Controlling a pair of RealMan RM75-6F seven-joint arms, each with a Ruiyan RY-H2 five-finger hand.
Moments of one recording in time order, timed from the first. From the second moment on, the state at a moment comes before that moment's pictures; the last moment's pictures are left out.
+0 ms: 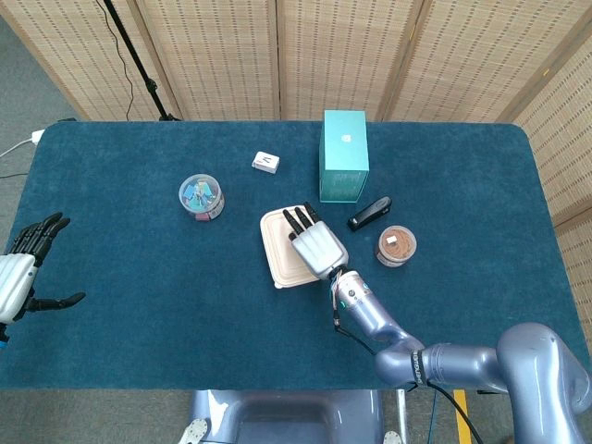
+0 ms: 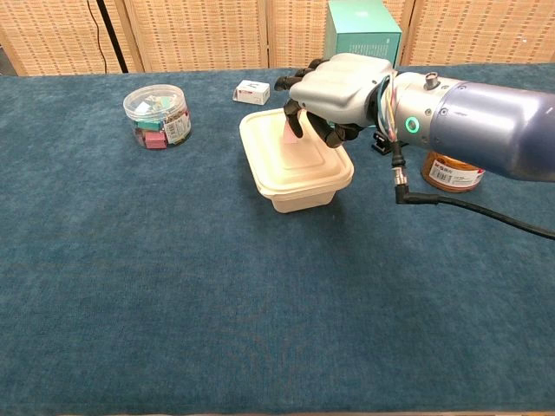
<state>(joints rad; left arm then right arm) -0.26 -0.90 -0.08 -1.75 1.46 1.28 -0.32 1.07 -1.64 0.15 -1.44 -0.88 0.98 -0.87</state>
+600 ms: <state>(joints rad) -0.26 -0.90 -0.07 -1.74 1.47 1.29 -0.32 0.98 -1.49 0.15 -1.62 -0.98 1.11 -0.82</state>
